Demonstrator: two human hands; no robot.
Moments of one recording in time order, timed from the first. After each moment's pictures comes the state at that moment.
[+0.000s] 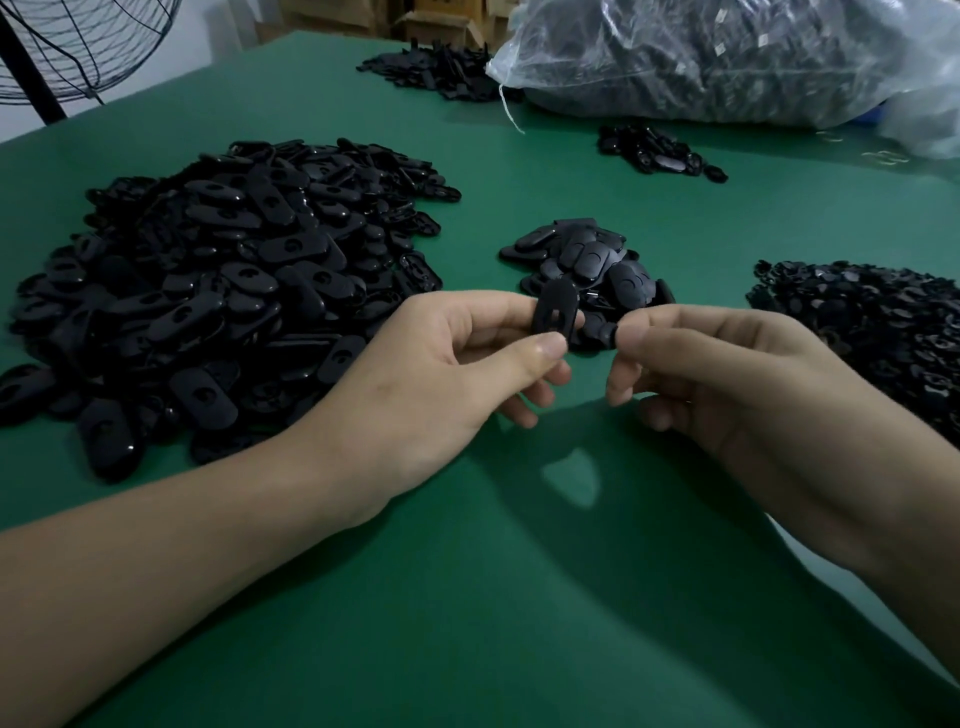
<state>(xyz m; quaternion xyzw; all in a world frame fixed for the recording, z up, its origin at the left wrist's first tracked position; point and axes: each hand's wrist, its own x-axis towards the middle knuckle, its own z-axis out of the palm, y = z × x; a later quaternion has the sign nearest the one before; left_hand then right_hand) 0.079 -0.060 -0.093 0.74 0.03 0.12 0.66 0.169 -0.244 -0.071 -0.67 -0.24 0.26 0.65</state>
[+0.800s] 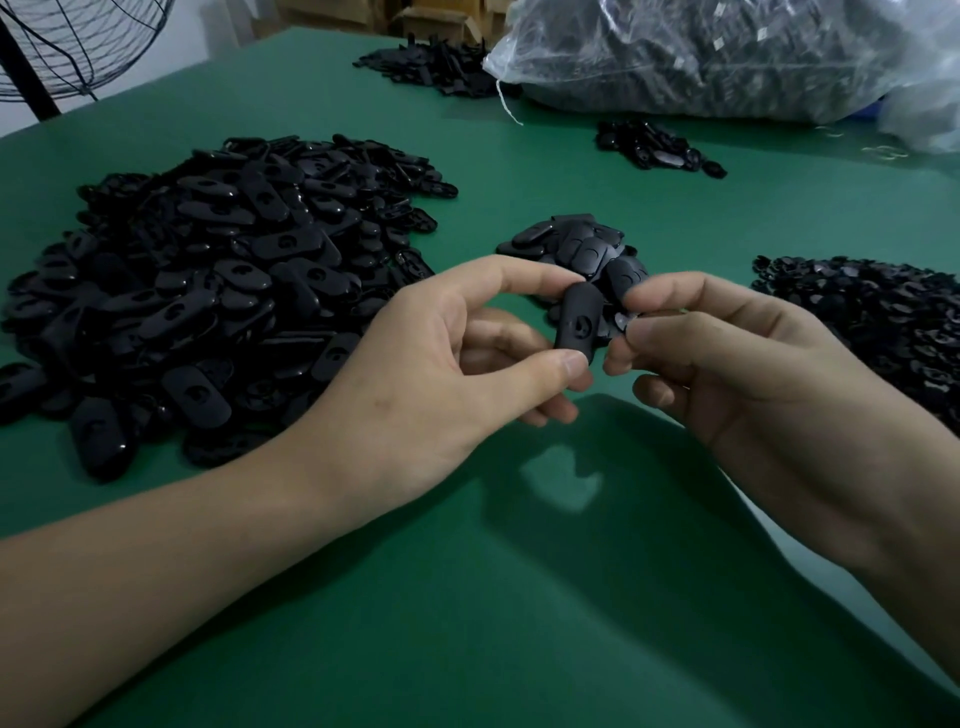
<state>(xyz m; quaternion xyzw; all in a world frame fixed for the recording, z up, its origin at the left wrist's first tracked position) 0.076 -0.064 -0.088 0.74 -0.02 0.13 0.66 0.168 -0.242 -0.069 -0.60 -0.21 0.25 0.73</state>
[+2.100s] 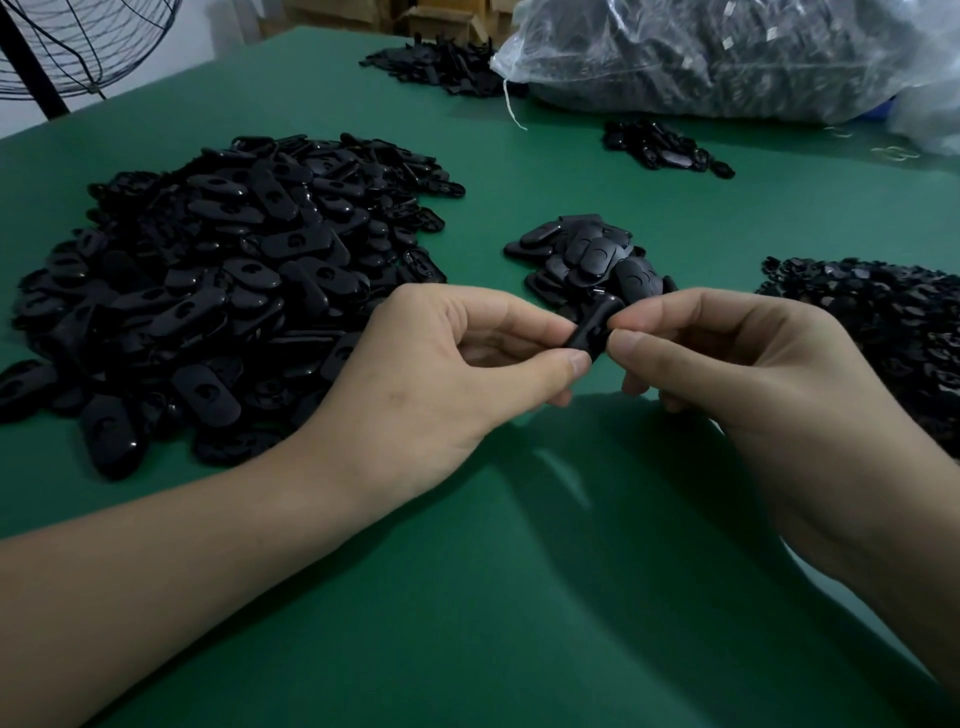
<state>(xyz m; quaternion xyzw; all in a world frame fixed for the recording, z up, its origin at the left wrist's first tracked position) 0.076 -0.062 -0.092 0.74 0.05 0.16 0.65 0.160 -0.239 -0.071 -0.70 -0.24 0.15 0.66</state>
